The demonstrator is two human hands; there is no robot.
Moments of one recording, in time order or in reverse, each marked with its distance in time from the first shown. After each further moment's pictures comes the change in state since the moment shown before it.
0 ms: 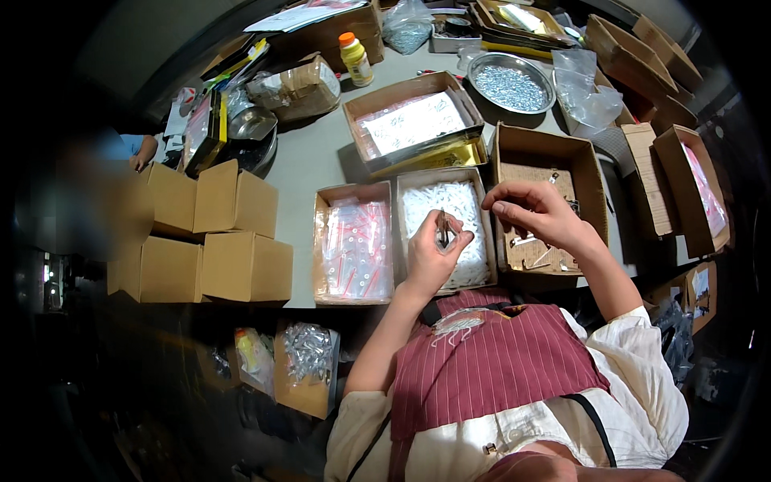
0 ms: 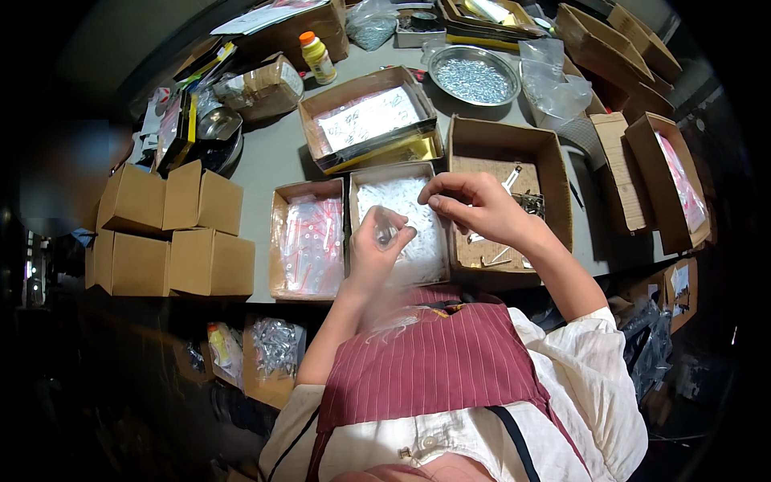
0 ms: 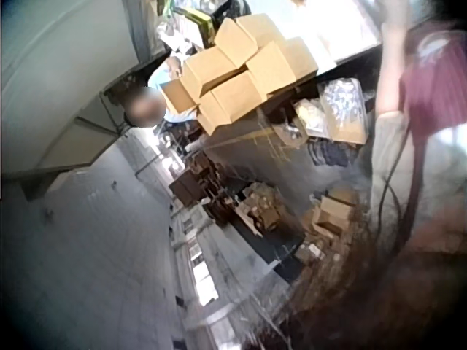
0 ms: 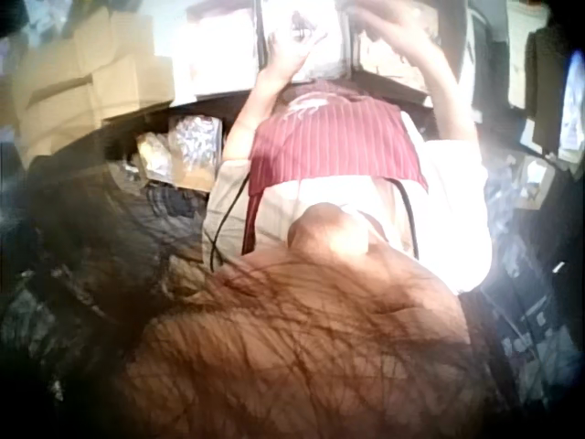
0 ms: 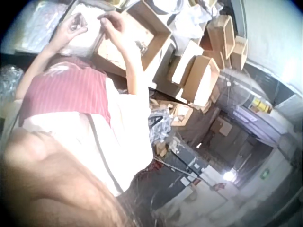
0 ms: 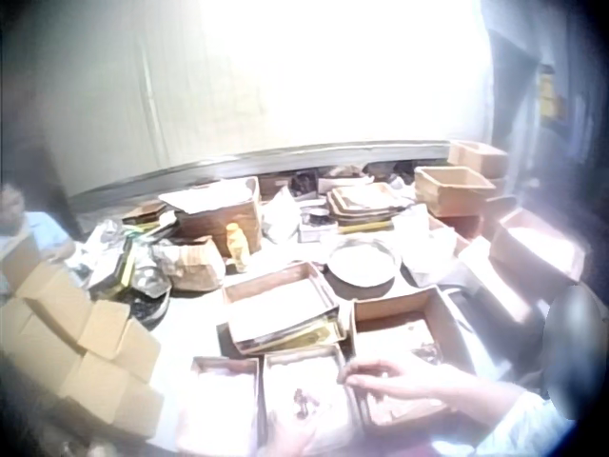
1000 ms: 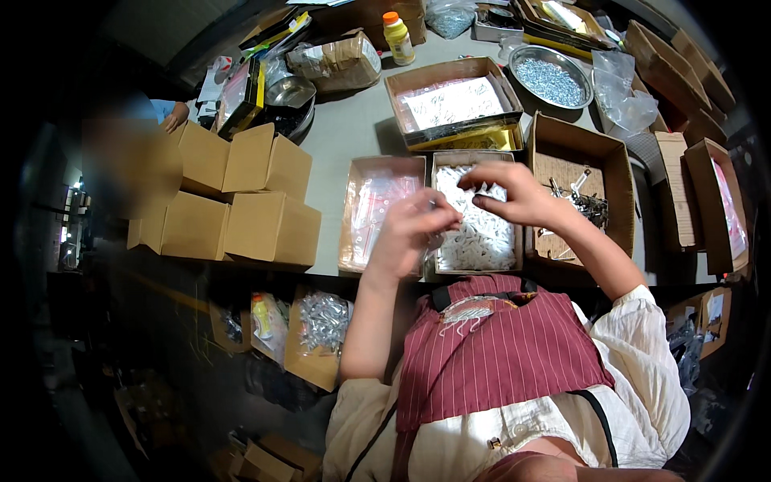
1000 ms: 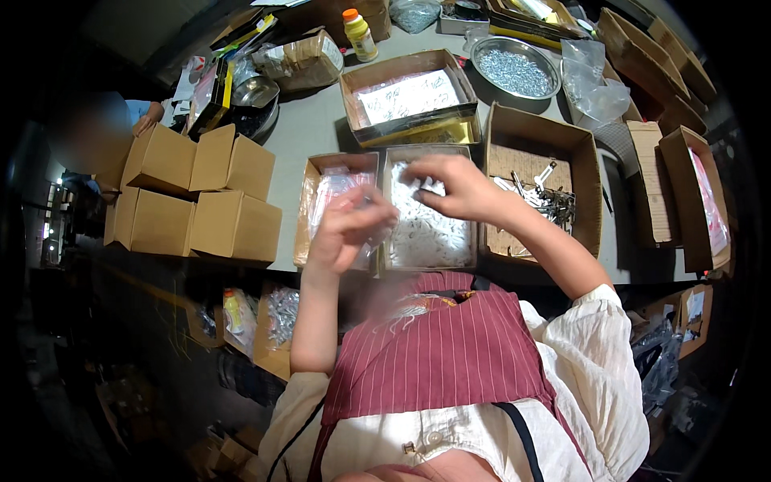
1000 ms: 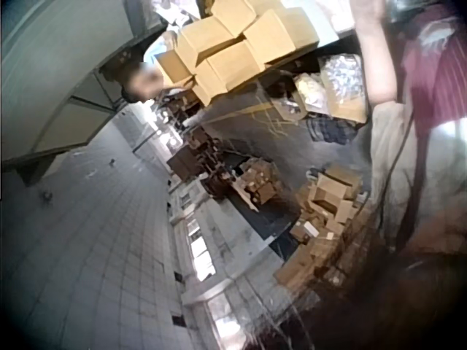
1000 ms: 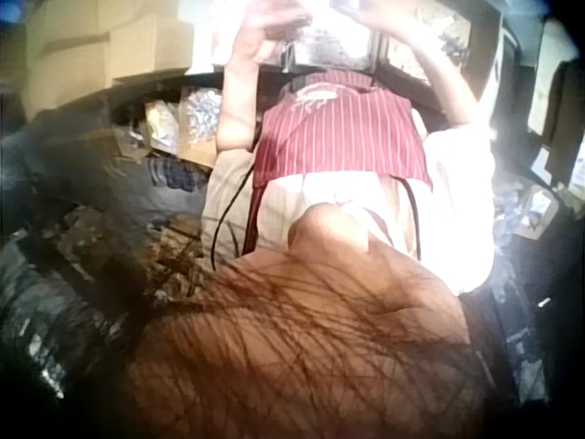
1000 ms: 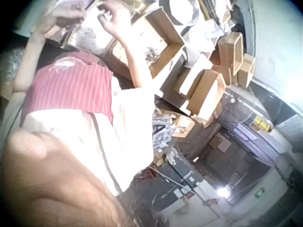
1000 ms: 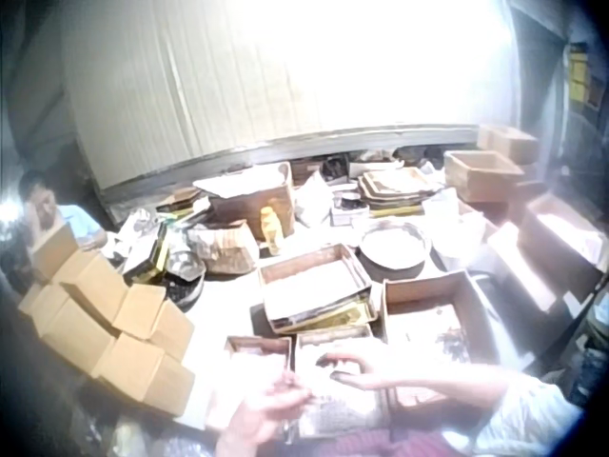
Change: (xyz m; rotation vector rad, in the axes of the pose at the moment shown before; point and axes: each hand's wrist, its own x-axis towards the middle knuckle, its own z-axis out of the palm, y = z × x) left_hand -0.004 0.043 -0.092 -0.721 -0.201 -0.429; right_hand 0.068 0.033 0.043 -0.450 -0.084 -0.535
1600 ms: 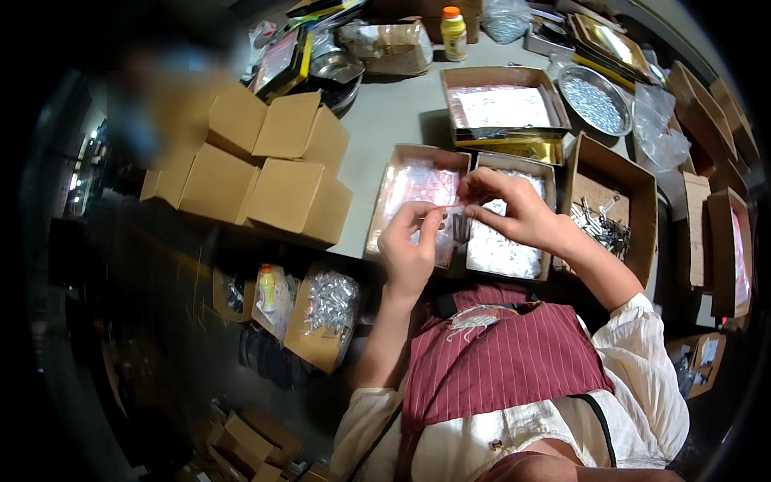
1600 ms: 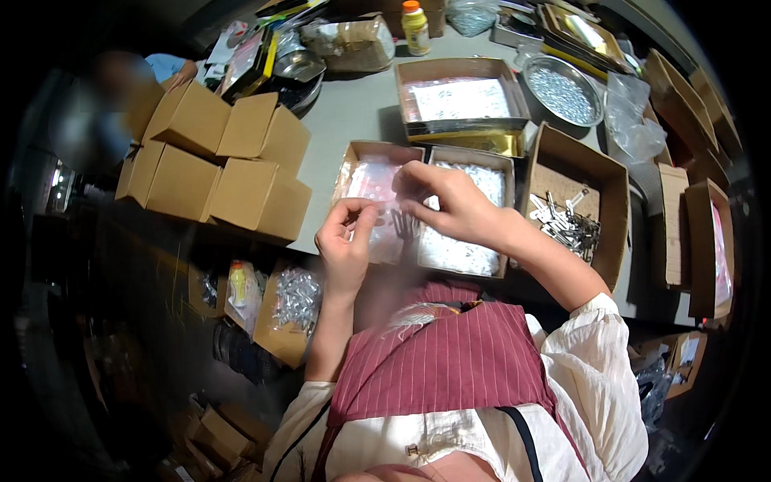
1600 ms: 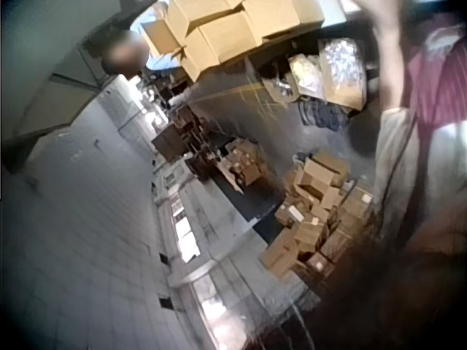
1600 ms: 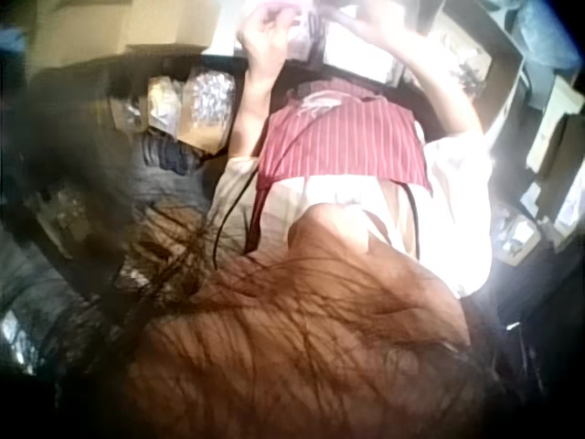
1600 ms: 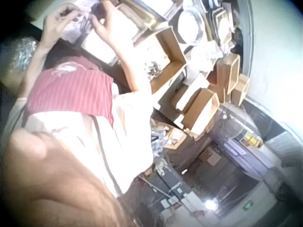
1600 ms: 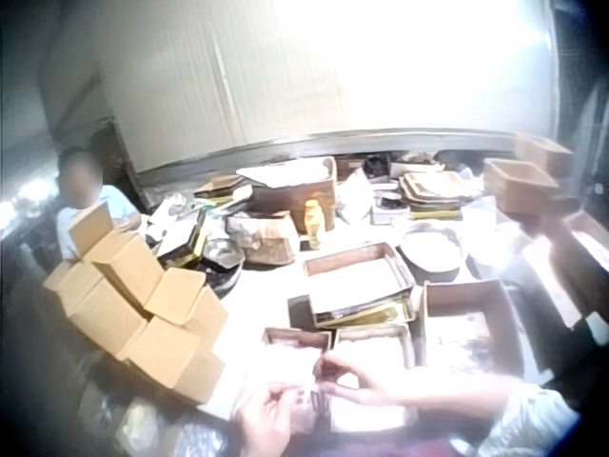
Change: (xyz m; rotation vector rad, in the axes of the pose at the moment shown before) left_hand -0.052 -0.013 -0.012 0.552 0.623 0.574; right_hand 0.047 -0.053 0.048 0.302 0.003 -0.032
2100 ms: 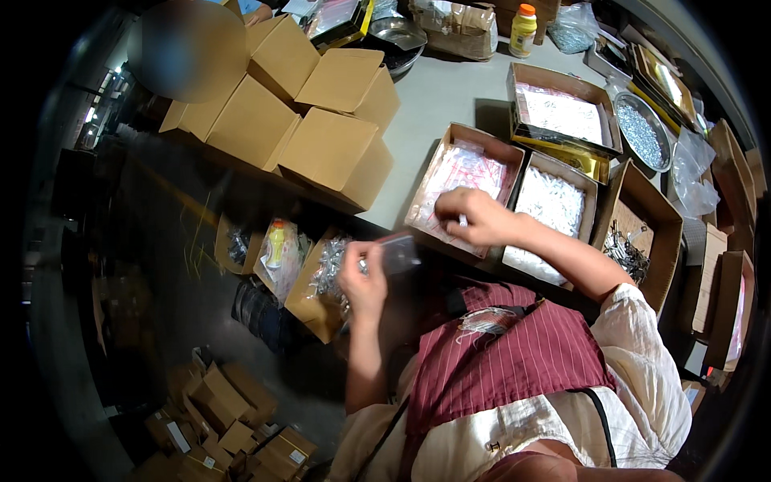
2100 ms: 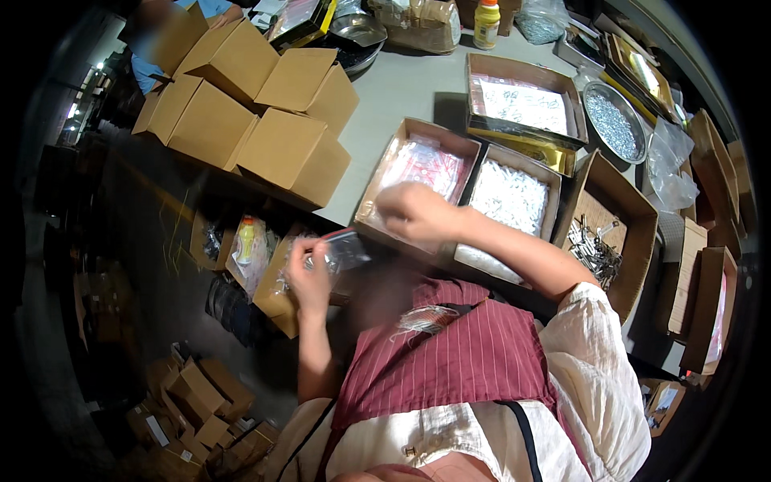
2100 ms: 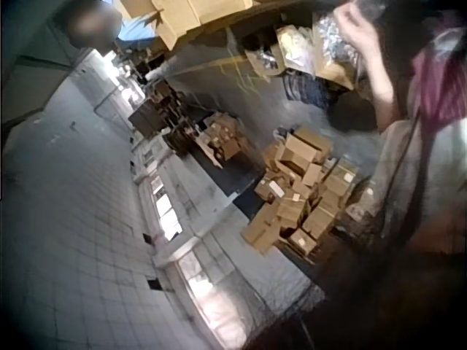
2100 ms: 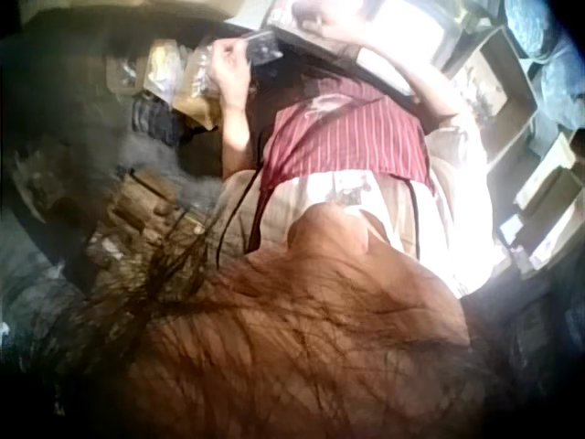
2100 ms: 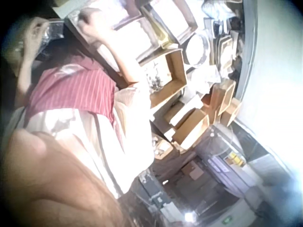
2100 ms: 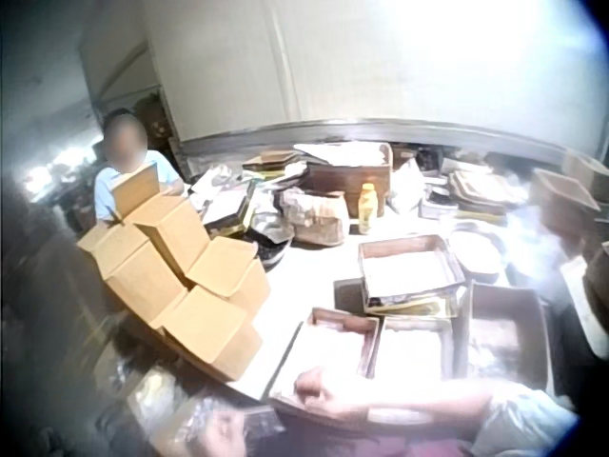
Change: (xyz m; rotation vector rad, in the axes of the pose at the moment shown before) left_hand -0.084 -0.046 -0.139 0.564 0.411 -0.024; right_hand 0.060 0.046 0.112 -0.083 -0.388 -0.247
